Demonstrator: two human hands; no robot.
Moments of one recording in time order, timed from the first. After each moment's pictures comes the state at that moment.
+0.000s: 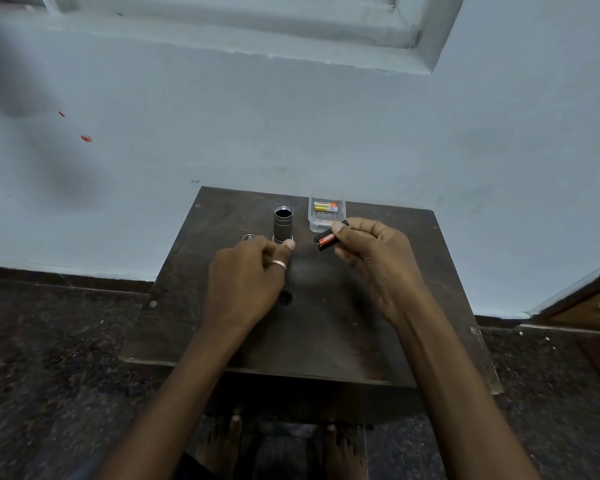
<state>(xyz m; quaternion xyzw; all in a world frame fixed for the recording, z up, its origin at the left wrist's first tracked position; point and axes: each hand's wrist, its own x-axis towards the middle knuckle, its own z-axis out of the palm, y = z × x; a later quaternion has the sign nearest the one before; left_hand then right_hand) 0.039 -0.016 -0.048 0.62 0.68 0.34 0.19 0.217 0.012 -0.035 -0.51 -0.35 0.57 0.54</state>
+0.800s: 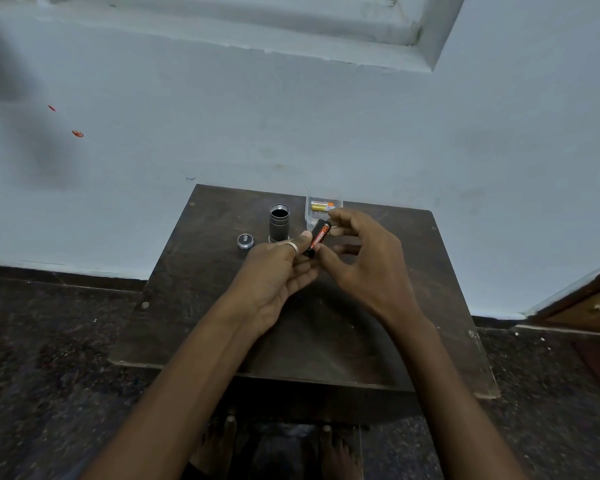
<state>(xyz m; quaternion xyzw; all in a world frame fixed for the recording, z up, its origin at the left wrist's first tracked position) 0.078 -0.002 -0.030 0.24 0.48 0.48 0.69 0.219 0.006 -0.045 -0.51 -0.72 0.17 0.44</state>
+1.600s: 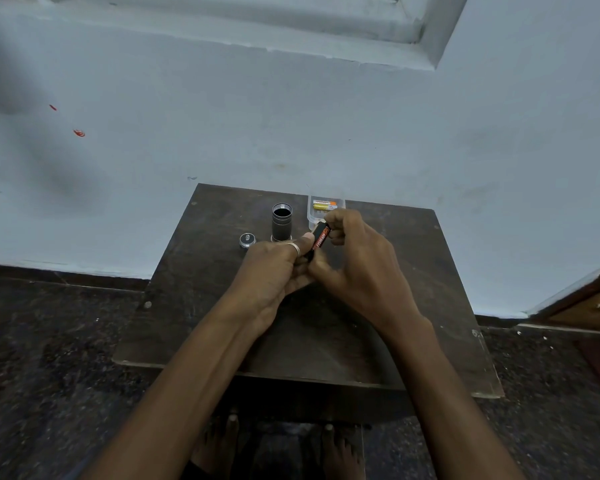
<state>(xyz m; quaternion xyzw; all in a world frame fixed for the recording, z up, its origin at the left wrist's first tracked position) 0.073 0.000 -0.034 0.29 0.50 0.48 0.66 0.211 0.005 -0.050 -0.51 -0.77 0.05 0.38</state>
